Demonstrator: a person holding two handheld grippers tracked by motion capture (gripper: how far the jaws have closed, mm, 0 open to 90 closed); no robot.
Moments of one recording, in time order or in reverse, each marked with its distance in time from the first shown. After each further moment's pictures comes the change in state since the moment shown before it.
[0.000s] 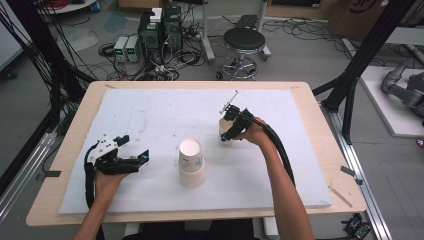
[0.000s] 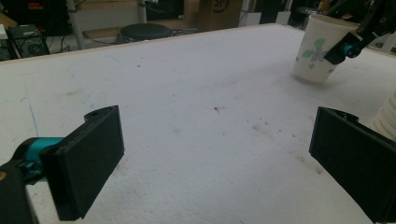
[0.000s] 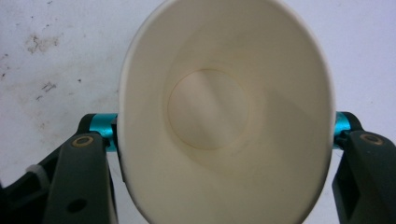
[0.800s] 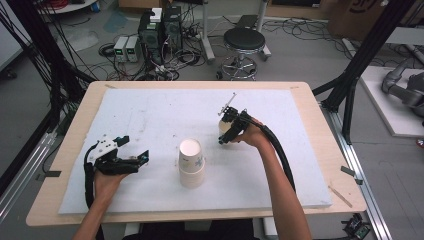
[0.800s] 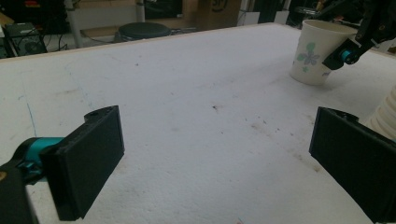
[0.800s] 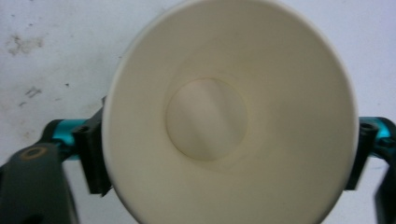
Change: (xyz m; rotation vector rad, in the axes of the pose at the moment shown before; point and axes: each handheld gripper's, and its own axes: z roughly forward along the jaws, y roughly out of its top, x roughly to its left) left arm 0.000 -0.001 -0.001 -0.001 -0.006 -0.009; right arm 0.003 0.001 0.010 0.009 -0.023 0.008
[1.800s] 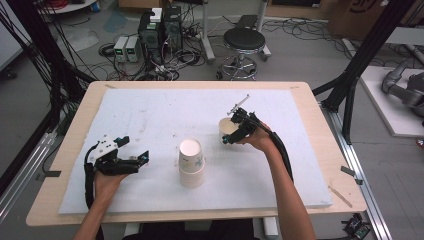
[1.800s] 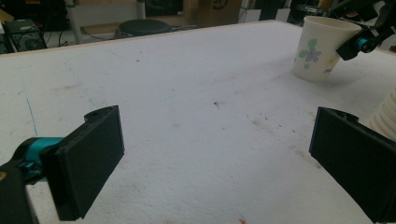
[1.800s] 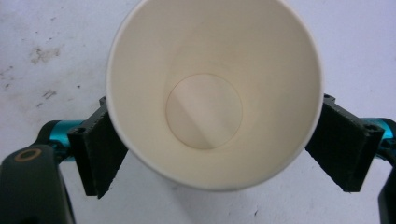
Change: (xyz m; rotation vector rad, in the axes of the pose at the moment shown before) left arm 0.001 -0.002 0.001 0.012 0.002 -0.001; right arm -0.007 -0.026 -0.009 -0.137 0.035 0.063
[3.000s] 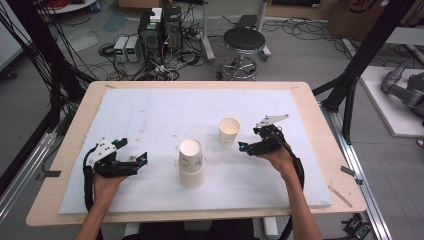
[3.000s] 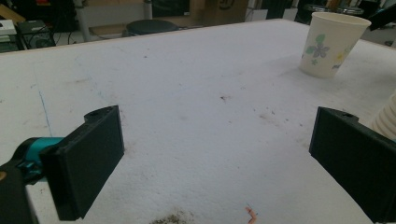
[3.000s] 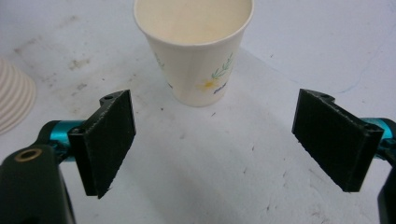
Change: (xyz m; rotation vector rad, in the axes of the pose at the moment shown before) left arm 0.000 -0.007 -0.004 -0.005 0.031 0.006; right arm 0.008 -0.086 -0.036 -0.339 -0.028 0.142
